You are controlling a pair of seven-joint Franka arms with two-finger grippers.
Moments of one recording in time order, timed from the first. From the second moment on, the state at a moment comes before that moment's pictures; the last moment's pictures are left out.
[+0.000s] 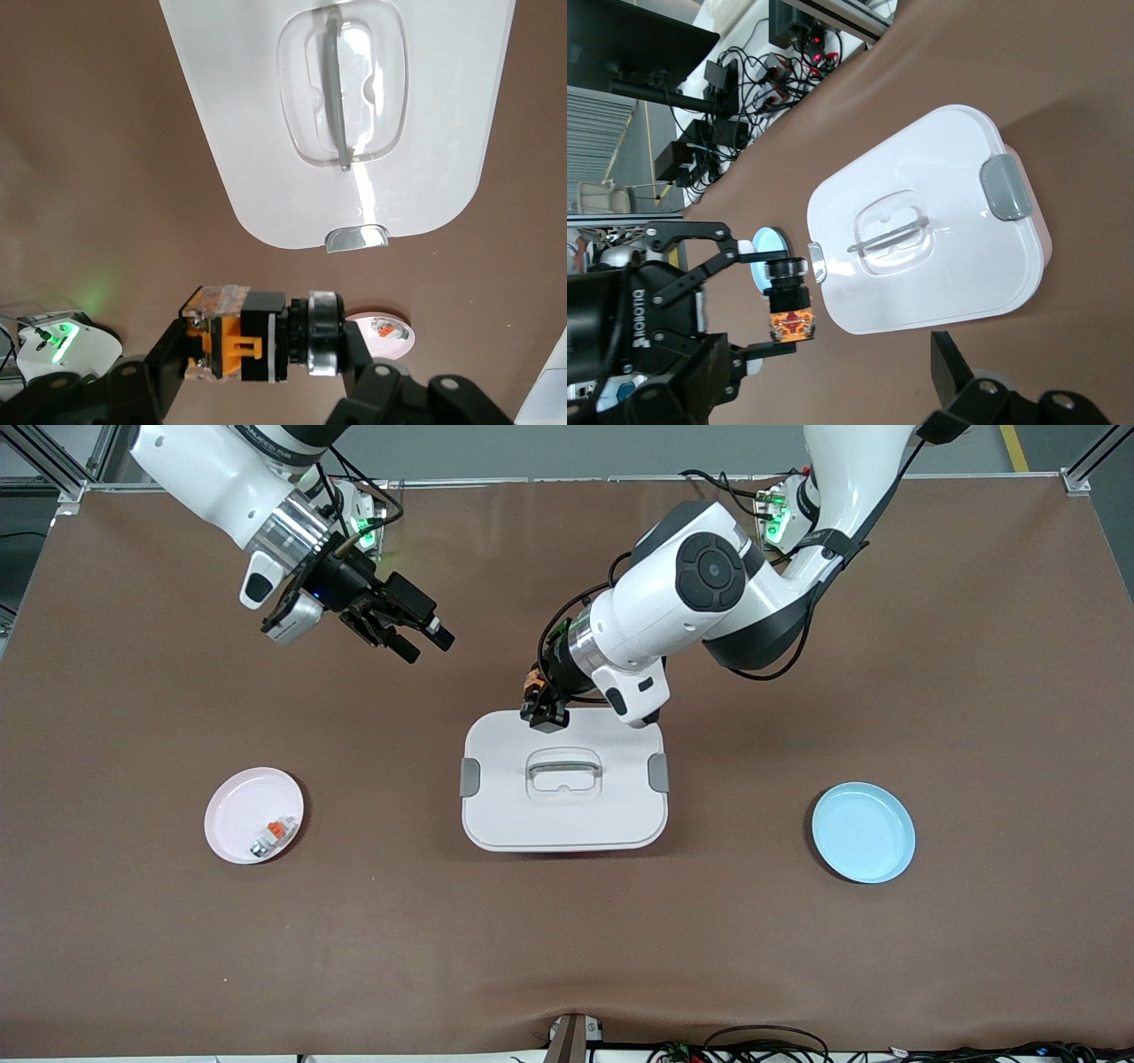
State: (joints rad) left arm -0.31 0.55 -0.54 -1.31 -0.20 2.09 -2.07; right arm 0.55 -0.24 -0.01 -2.27 0.81 2.61 0.32
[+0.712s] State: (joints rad) left arm -0.31 0.55 -0.54 -1.31 -0.20 2.09 -2.07; right arm 0.65 -0.03 -0.01 -2.20 0.92 2.70 0.32
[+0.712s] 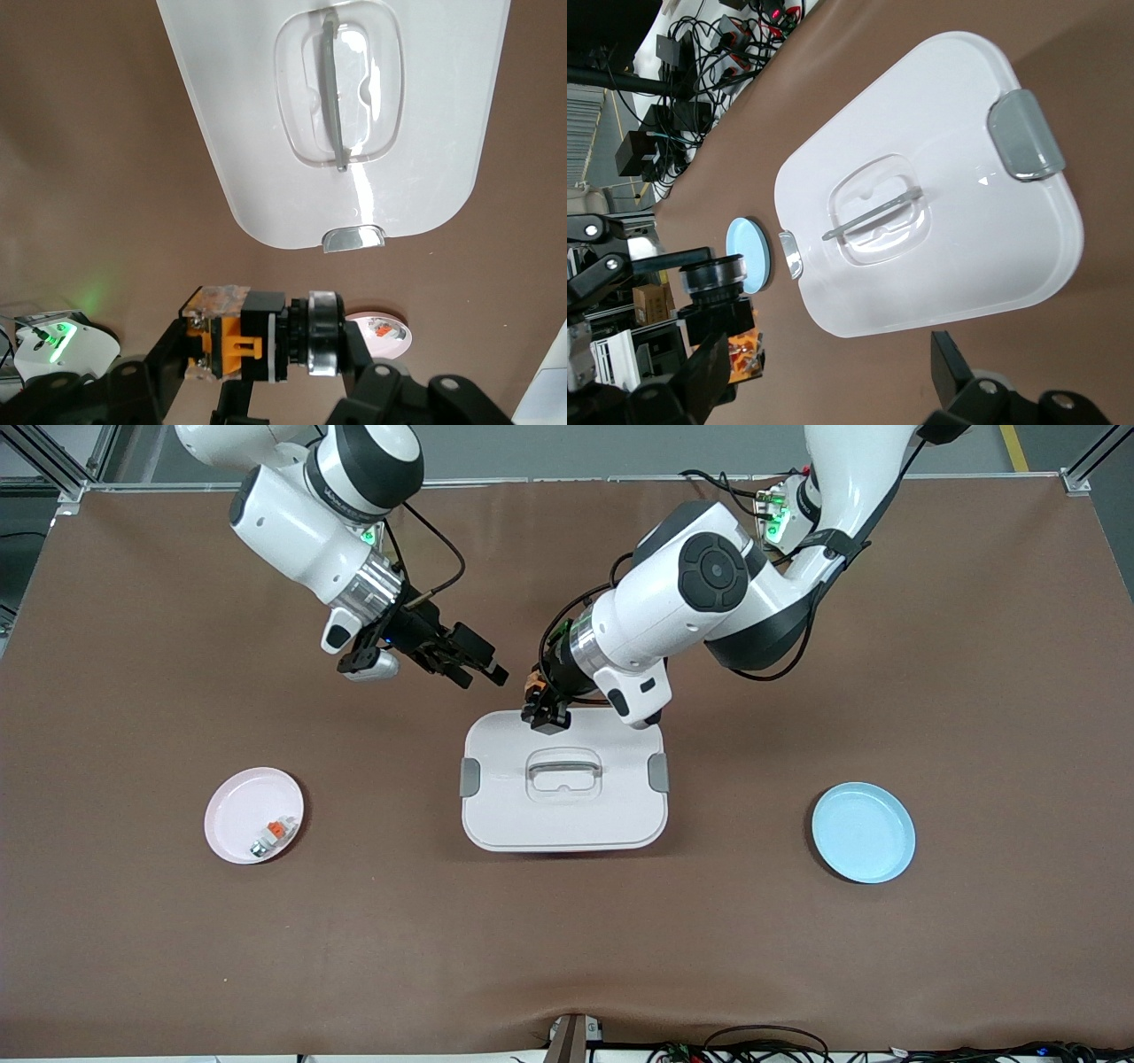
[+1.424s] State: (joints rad) left arm -0.32 0.56 -0.51 -1.31 -0.20 2.10 -2.08; right arm 0.70 0.06 -0.01 -2.05 0.98 2.69 0.32
